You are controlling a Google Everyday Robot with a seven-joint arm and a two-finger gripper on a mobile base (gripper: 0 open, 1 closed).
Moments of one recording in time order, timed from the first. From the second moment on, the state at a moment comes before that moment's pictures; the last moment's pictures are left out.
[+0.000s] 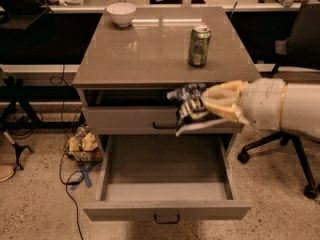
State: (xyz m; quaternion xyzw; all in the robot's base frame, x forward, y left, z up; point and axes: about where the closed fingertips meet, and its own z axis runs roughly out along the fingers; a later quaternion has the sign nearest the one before) arm 0.501 -0.115 0.896 -0.53 0.62 0.17 0.55
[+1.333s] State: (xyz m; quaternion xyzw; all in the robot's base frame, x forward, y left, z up) arm 0.518 -0.084 0.743 -0.54 0.66 0.25 0.46
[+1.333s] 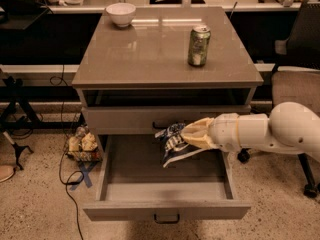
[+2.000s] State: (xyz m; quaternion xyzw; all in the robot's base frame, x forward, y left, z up) arm 0.525 -0.057 0.646 -0.54 0.69 0.25 0.40
